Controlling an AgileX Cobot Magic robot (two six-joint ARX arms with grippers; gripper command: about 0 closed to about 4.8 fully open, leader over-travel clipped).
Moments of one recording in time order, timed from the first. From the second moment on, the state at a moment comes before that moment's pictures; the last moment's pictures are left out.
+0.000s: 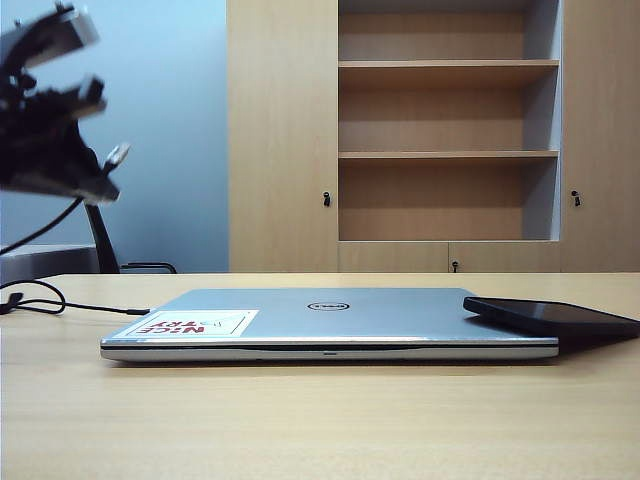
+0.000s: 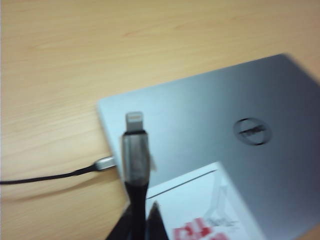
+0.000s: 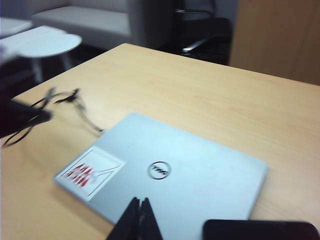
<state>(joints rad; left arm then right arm) -0.36 0.99 0.44 0.17 0.11 -0.04 0.74 0.50 0.62 -0.30 0.16 0.05</state>
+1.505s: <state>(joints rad) -0.64 0.98 0.46 0.08 0.12 -0.15 -0.05 1.13 0.62 -0.43 -0.59 0.63</state>
